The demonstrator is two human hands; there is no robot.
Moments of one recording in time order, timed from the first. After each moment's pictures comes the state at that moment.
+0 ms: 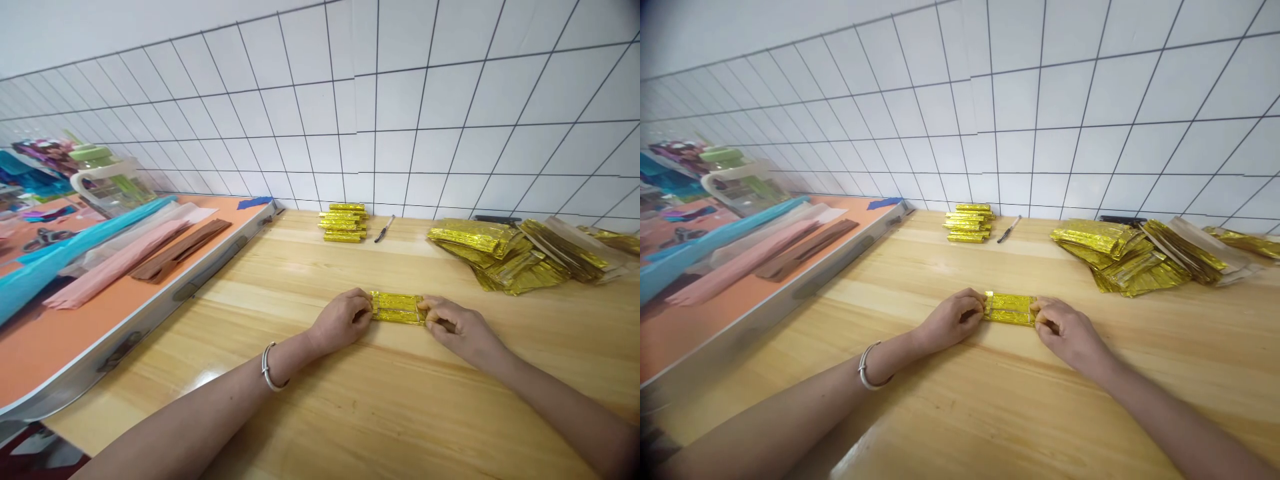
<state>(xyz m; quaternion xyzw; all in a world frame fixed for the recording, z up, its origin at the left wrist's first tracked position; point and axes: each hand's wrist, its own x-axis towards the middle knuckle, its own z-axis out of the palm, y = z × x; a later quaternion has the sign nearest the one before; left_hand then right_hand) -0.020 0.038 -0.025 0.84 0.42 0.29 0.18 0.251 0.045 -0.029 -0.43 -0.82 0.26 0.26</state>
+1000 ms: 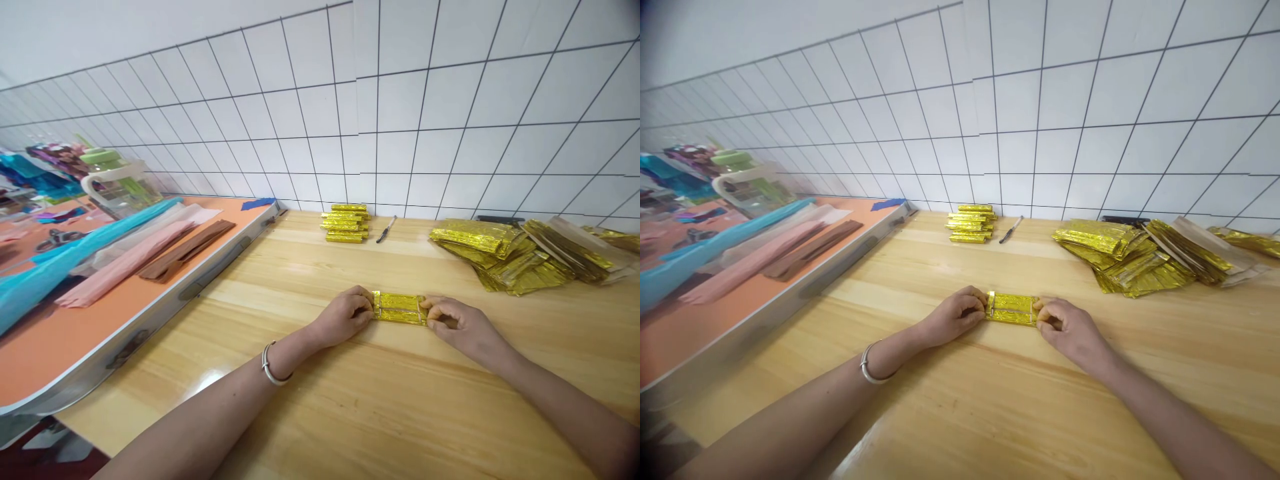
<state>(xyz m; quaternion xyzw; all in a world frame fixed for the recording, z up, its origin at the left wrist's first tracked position) -0.027 0.046 -0.025 0.84 0.39 0.31 0.23 0.251 0.051 -0.038 -0.44 -0.77 0.34 0.31</state>
